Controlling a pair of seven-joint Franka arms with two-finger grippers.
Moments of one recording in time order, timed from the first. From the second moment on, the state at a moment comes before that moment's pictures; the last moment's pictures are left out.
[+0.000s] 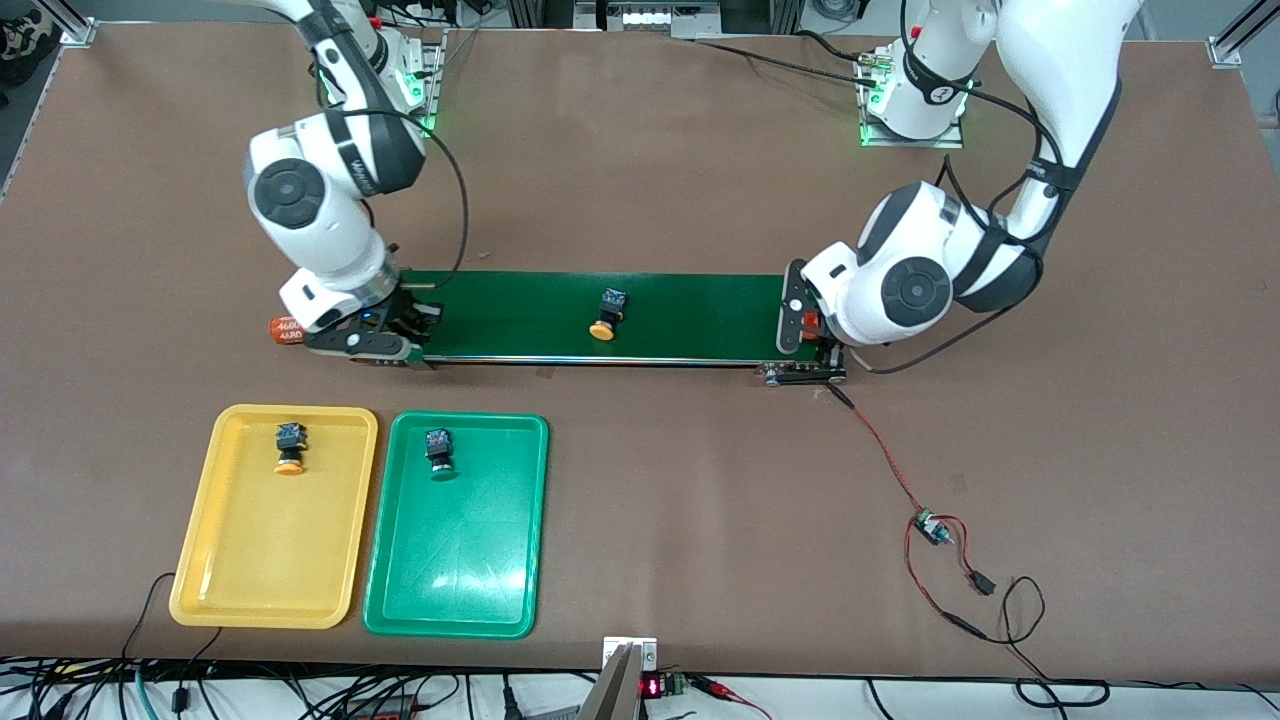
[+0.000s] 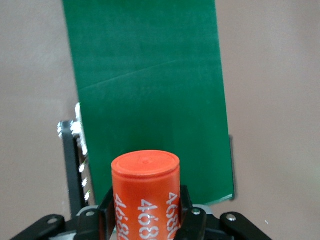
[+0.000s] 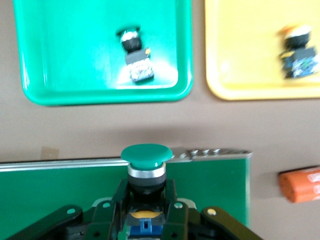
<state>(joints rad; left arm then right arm) -0.01 0.42 -0.44 -1.93 0.04 2.10 1.23 0.07 0.20 0.27 -2.06 -0.12 2.29 0.45</state>
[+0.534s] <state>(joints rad) -0.04 0.41 -0.45 -2.03 0.04 2.24 1.18 -0.05 0.31 0.26 -1.88 -0.12 2.21 0.20</state>
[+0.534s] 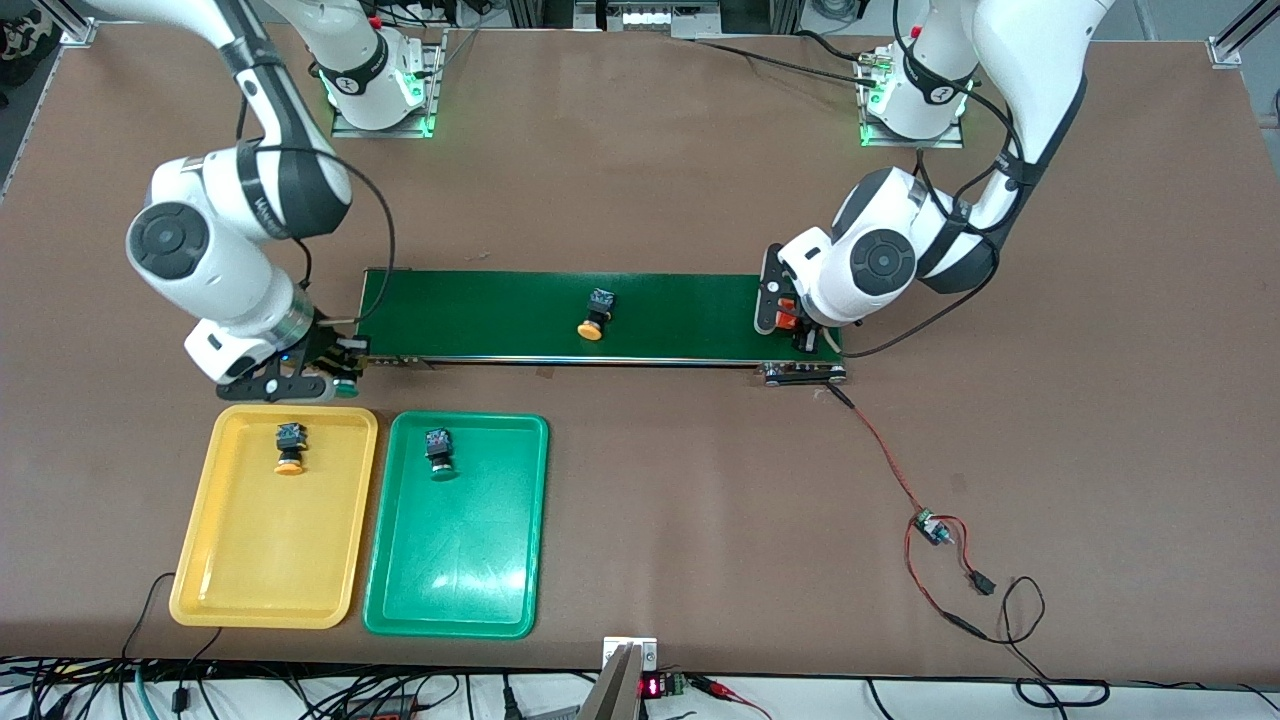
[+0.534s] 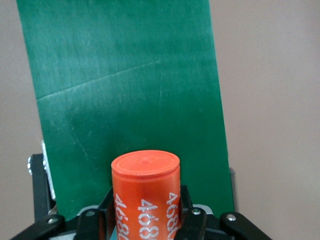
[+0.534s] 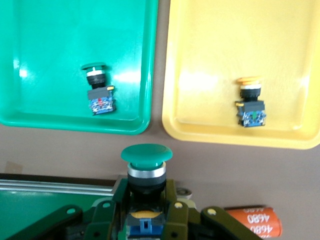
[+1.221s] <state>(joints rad) -0.02 0.27 -0.45 -2.03 0.04 2.23 1.16 -0.09 0.46 0.22 -1.78 -0.26 2.21 0.17</state>
